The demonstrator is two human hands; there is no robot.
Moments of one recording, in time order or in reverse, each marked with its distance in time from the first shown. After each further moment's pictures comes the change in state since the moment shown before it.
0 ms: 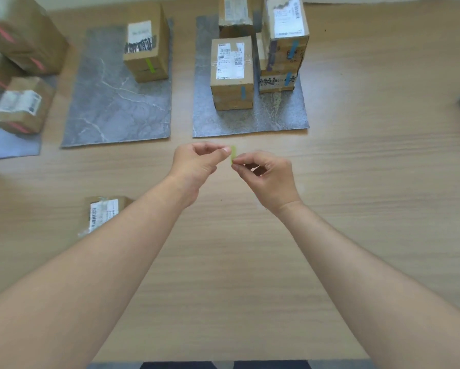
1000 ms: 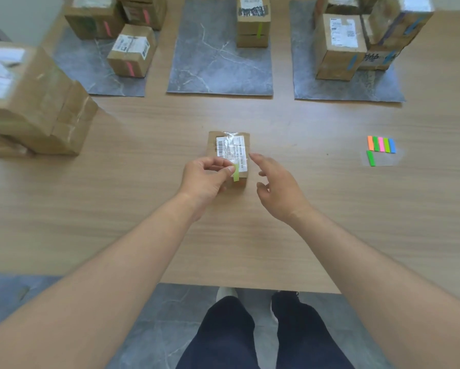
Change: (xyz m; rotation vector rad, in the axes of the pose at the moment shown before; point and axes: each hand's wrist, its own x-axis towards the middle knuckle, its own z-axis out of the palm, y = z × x) left_hand -0.093 -0.159 -0.298 -0.043 0.067 0.074; right_hand -0.158 -0.067 0.257 -0.477 -0.365 0.045
